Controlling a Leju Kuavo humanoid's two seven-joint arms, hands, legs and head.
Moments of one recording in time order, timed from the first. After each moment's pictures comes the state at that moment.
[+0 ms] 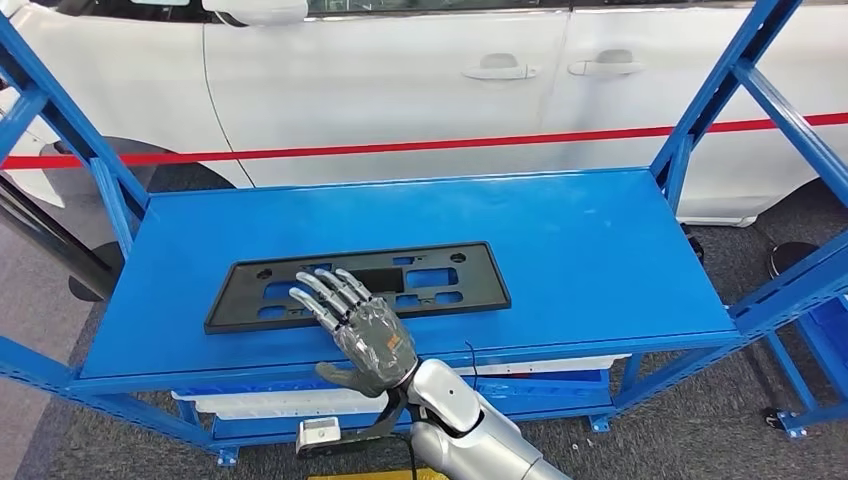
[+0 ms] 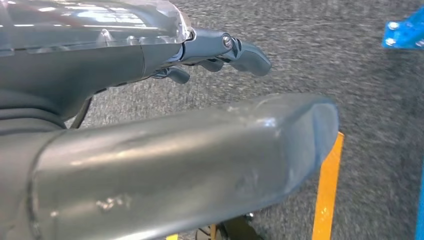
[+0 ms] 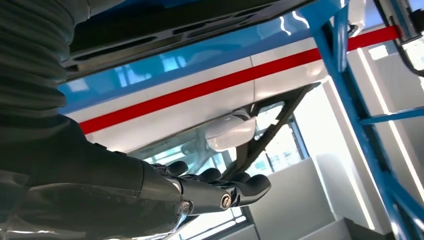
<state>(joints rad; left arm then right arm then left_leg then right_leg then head) 0.01 -0.01 0.25 -0.20 -0.16 0.20 -0.47 -0.42 0.16 0.84 -1.09 1.01 -0.58 -0.25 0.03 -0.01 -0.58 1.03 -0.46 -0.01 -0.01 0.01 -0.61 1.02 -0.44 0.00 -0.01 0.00</state>
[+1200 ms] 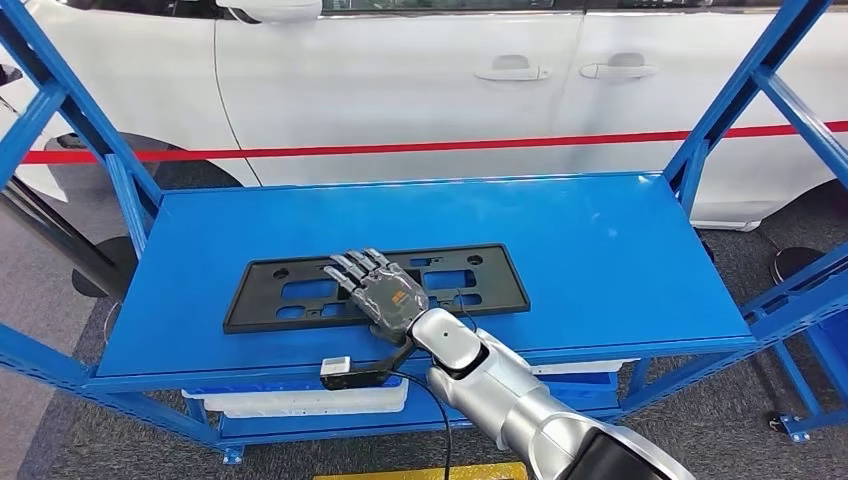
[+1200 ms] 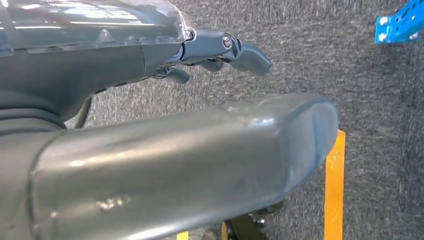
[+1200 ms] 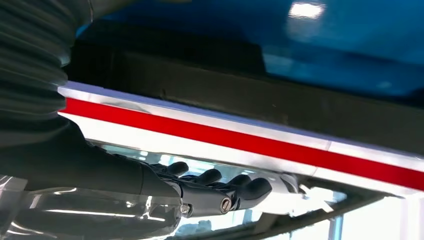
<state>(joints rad) 0.00 0.00 0.25 -0.20 -0.27 0.17 -0.47 -0.70 0.19 0.85 -0.65 1.29 -0.37 -0.02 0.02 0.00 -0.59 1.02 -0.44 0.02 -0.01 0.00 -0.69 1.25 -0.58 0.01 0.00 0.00</state>
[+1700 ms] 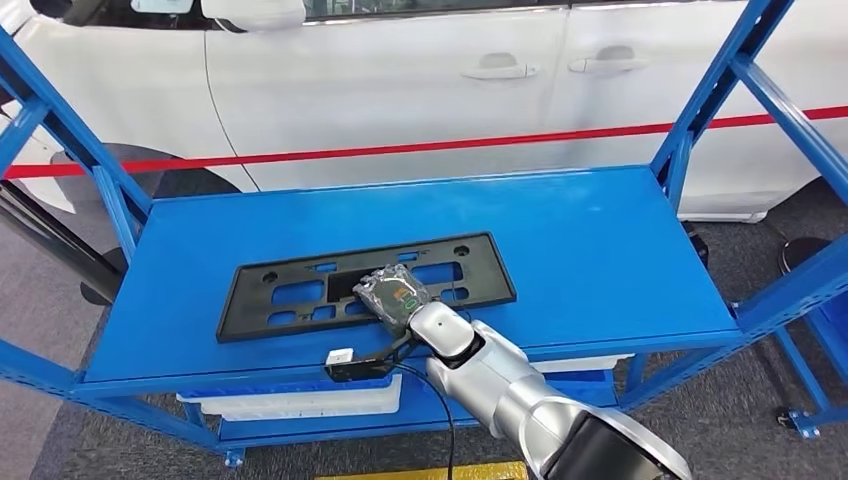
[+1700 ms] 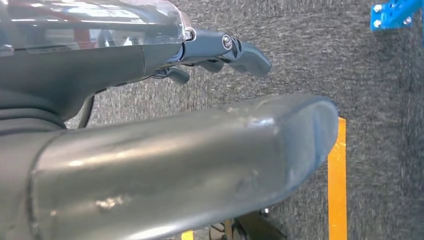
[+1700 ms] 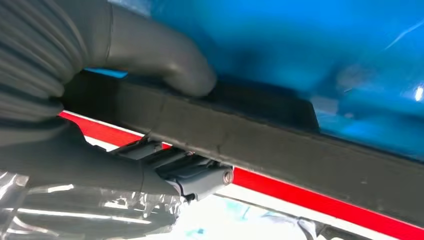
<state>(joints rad) 0.00 0.00 0.26 -0.20 -0.28 0.17 -0.46 -0.76 0.23 0.85 -0.51 1.27 -0.28 0.01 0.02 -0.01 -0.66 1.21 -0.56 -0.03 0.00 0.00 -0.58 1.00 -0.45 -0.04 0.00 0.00</state>
